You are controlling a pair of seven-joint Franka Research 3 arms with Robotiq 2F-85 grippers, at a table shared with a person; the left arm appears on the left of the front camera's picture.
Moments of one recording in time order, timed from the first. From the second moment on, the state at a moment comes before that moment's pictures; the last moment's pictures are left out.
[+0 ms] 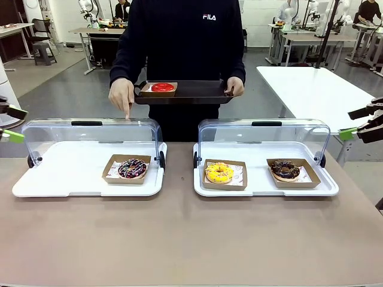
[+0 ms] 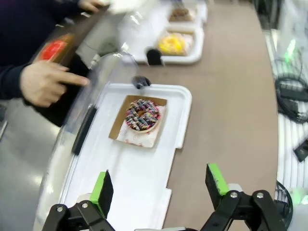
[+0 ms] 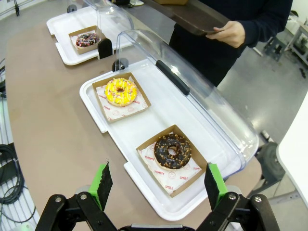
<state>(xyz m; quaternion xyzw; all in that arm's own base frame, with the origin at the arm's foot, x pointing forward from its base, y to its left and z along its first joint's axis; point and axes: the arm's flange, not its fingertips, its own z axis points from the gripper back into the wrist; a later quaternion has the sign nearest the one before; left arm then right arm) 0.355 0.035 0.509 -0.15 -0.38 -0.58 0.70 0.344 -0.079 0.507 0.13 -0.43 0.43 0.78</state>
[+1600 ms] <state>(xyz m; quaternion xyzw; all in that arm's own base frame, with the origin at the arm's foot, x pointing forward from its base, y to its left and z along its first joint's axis) 0.475 -0.126 0.350 0.01 -0.19 -0.70 0.69 0.344 -0.079 0.507 0.13 -0.43 0.43 0.78</state>
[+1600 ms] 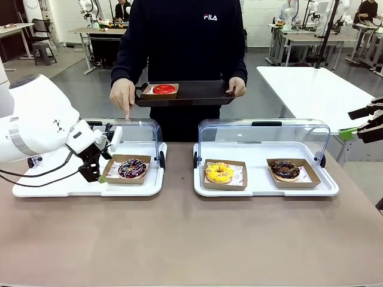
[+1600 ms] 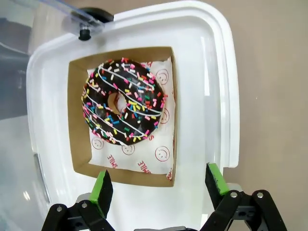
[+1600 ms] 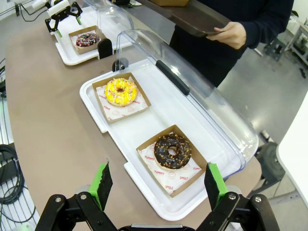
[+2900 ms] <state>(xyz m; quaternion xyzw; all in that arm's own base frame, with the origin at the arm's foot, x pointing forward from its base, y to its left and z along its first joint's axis) 0.499 -0.128 0.327 0.02 -0.16 -0.71 0.68 0.344 -0.079 0.507 0.13 -0.43 0.43 0.78</state>
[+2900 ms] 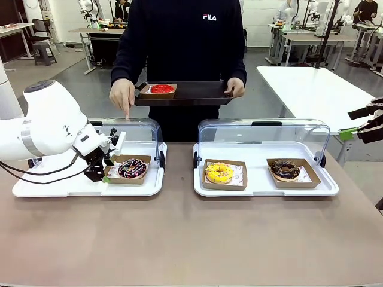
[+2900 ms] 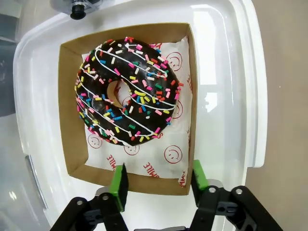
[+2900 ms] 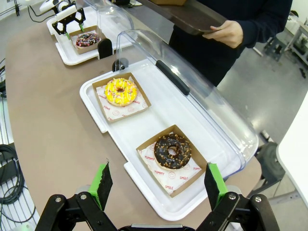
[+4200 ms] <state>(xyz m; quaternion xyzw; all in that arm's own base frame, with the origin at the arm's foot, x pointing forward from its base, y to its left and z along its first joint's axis) 0.479 -0.136 0.350 0.02 -0.16 -0.72 0.67 0.344 -0.079 0.507 0.13 -0.43 0.43 0.78</state>
